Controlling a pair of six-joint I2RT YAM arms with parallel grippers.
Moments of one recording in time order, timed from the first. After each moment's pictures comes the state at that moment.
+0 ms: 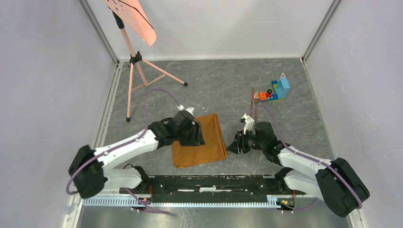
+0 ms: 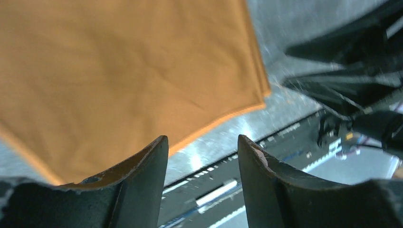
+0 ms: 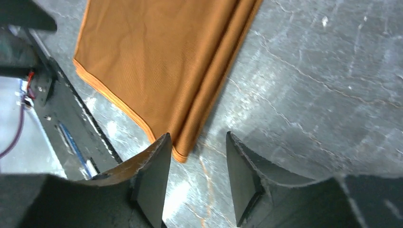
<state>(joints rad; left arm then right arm) -0.79 1.17 0.78 -0.51 0.03 -0.75 0.57 1.09 0.24 0.24 -0.48 0.40</state>
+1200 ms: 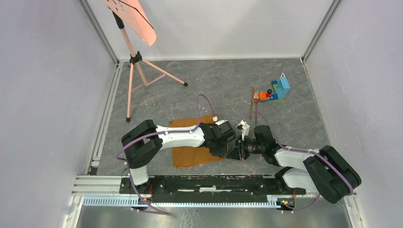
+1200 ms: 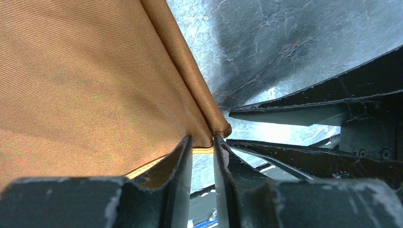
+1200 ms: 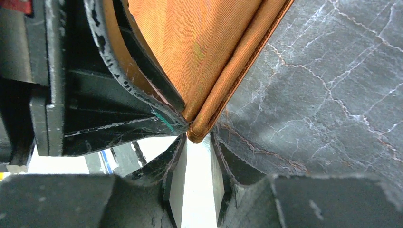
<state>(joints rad) -1.13 1.81 1.14 -0.49 -0.03 -0.96 0.53 1.23 0.16 0.41 -0.69 0.34</state>
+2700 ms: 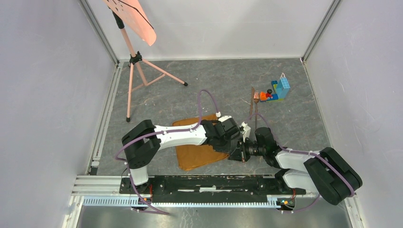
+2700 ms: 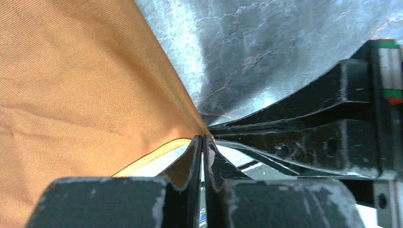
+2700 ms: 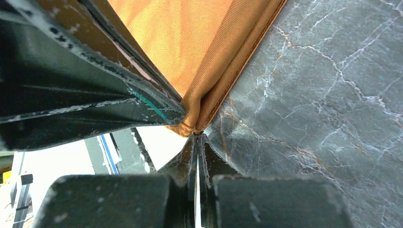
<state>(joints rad) -1.15 1.81 1.25 -0.55 -0.08 -0.96 0.53 1.22 0.12 0.43 -0.71 0.37</state>
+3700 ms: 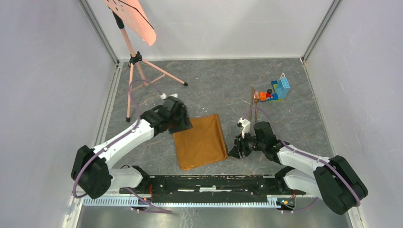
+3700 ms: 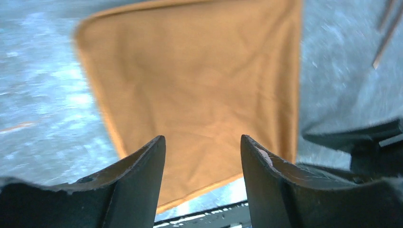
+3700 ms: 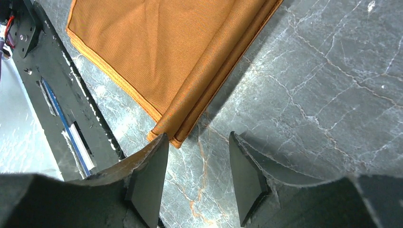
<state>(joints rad) -0.74 1.29 0.96 -0.63 -0.11 -0.78 0.53 1.11 0.25 0.14 -0.59 0.19</state>
